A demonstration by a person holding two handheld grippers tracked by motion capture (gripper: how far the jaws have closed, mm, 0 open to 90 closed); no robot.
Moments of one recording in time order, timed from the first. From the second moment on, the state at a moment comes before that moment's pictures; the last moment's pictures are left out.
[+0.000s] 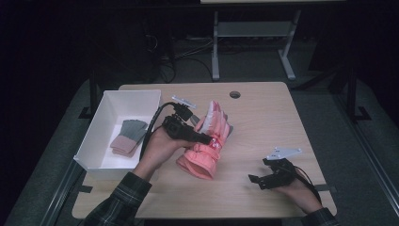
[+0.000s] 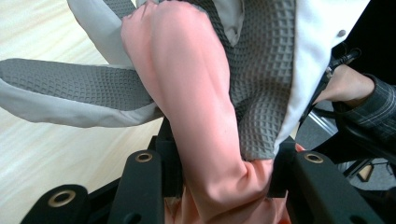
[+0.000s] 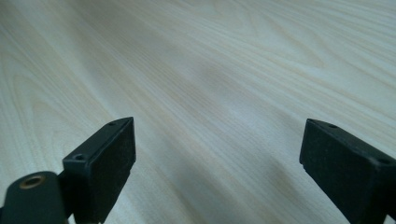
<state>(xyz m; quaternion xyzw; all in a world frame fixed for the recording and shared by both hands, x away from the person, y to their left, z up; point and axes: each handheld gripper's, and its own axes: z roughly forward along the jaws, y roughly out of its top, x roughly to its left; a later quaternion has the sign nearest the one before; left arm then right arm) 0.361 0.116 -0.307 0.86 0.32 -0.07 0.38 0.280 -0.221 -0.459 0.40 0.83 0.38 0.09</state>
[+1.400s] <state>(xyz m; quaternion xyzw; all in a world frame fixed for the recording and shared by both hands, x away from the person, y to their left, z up) 0.410 0.319 -0.302 0.80 0.49 0.04 0.34 0.283 -0.224 -0.463 0.41 0.83 0.38 0.11</state>
